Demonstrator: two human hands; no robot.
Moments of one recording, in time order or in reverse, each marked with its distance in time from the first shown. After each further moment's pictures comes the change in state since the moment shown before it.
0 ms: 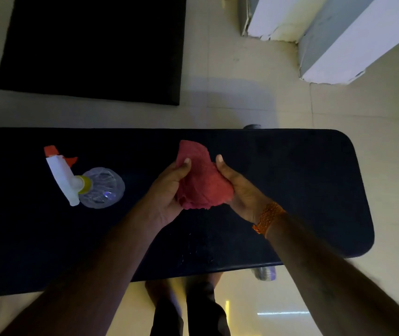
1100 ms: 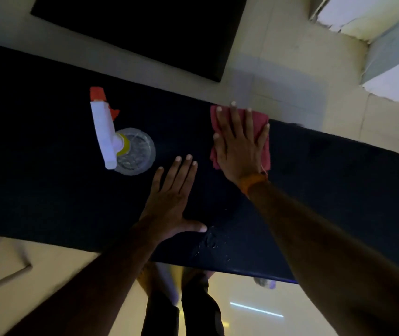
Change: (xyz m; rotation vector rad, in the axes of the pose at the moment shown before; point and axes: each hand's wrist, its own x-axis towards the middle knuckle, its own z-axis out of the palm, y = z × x) left_hand -0.005 -0.070 -0.122 1.901 0.170 0.440; right_hand 0.131 0.019 0.036 -1.695 0.477 -0.546
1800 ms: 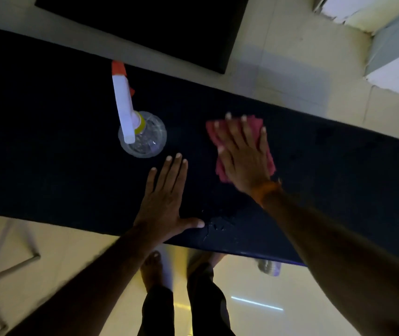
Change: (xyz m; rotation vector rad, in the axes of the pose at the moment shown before) left_hand -0.051 -0.005 0.007 -0.058 0.064 -0.087; right_hand -0.057 -0.009 0.002 -0.004 -0.047 -0.184
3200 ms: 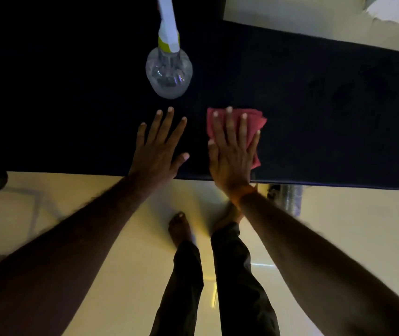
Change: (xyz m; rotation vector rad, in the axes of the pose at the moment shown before) left_hand -0.052 -0.090 0.001 0.146 0.145 0.145; right_hand -0.110 -0.153 0.047 0.124 0.141 0.354
